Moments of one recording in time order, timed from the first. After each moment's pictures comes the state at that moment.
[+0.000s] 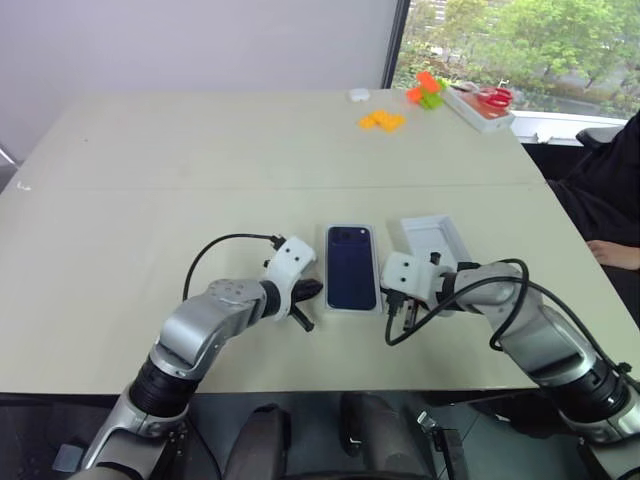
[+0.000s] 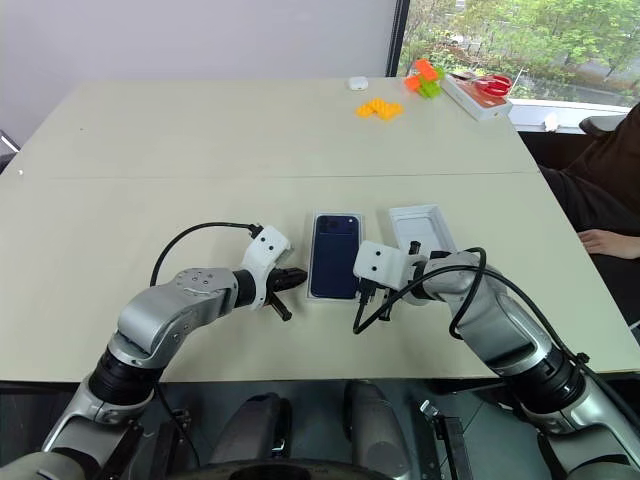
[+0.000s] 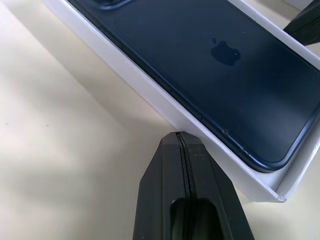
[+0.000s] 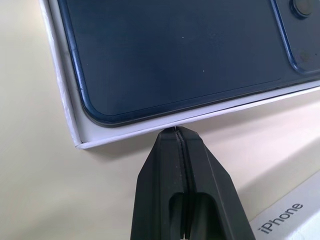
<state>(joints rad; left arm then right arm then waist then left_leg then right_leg) -0.40 0.38 -0.30 -0.39 -0.38 1.10 -0.43 -0.38 -0.79 0.37 -0.47 -0.09 0.78 0.92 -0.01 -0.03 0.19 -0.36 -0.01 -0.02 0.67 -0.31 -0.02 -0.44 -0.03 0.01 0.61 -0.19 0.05</state>
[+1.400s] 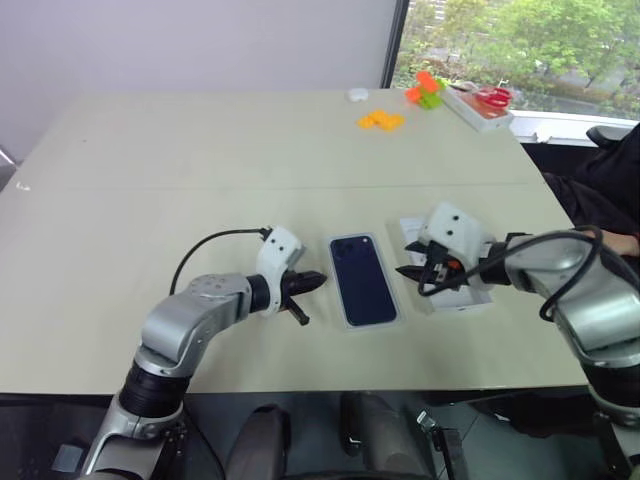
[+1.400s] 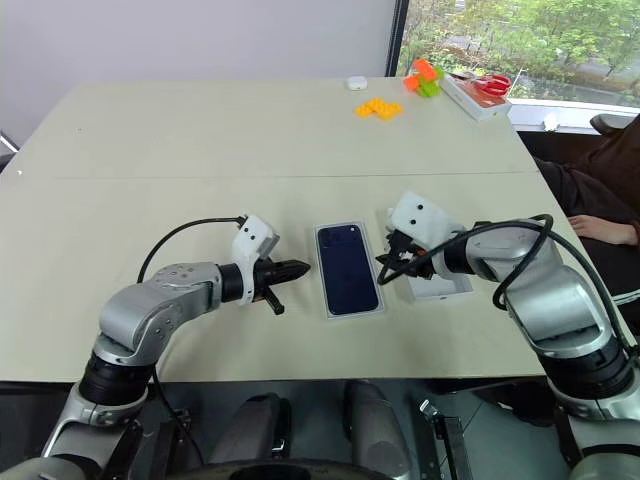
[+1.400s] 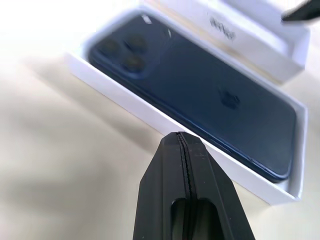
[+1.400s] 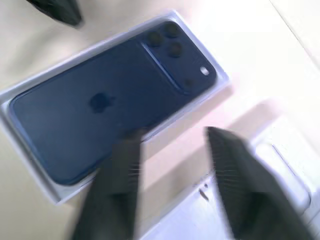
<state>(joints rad) -0.35 0.41 -0.14 -0.40 -0.46 1.00 -0.58 -0.50 -0.81 0.09 -0.52 0.17 1.13 0.90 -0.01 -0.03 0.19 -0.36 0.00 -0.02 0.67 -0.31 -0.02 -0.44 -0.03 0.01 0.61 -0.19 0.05</state>
